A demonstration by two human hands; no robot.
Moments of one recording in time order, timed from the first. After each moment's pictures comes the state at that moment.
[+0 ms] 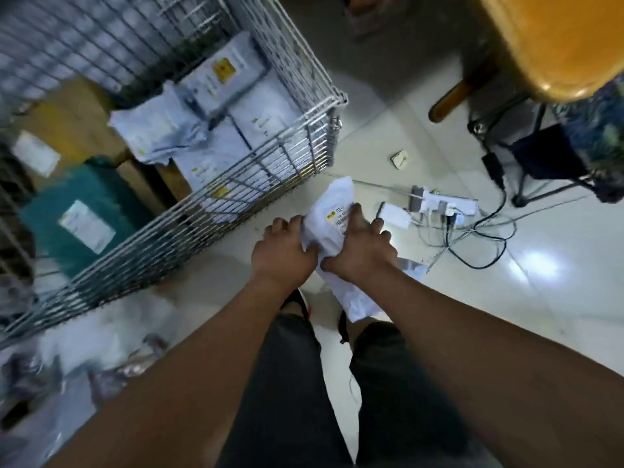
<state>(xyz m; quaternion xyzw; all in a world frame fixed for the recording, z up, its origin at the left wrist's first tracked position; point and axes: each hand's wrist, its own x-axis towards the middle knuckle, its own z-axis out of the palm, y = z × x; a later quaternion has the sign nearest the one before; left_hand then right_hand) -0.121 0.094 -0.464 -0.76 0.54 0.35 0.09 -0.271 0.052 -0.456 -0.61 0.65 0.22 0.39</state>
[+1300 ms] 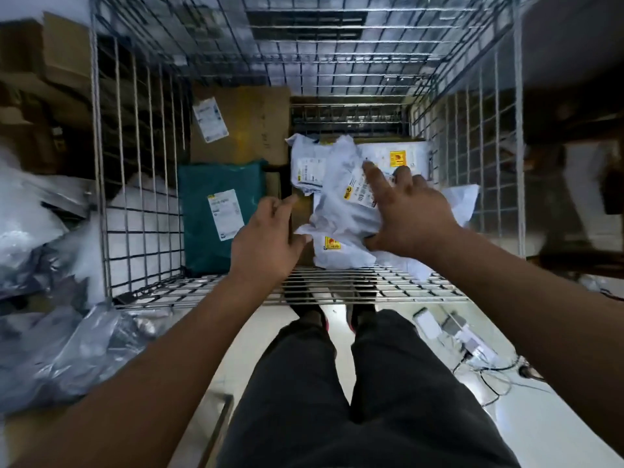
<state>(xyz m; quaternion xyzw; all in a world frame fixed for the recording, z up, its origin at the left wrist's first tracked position) 0.218 0.092 -0.331 -0.88 0.40 0.25 -0.09 0.077 -0.111 -0.294 -0.92 0.28 0.25 0.09</state>
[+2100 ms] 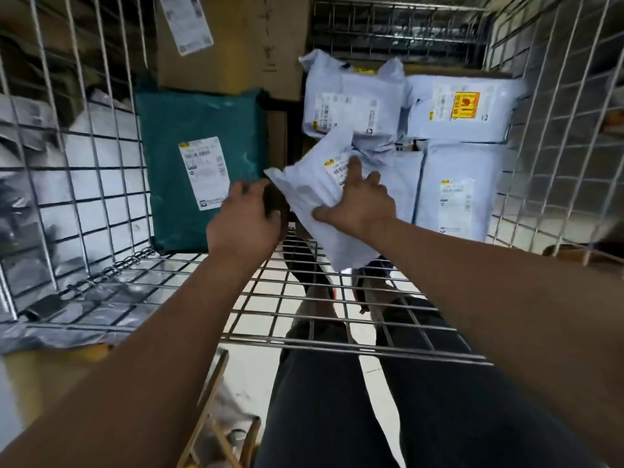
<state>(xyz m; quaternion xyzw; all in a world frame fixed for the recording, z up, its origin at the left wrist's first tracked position) 0.256 0.090 -0.482 -0.91 0.21 0.35 -0.01 0.146 -0.069 -0.556 -0.79 0.39 0.34 0.33</state>
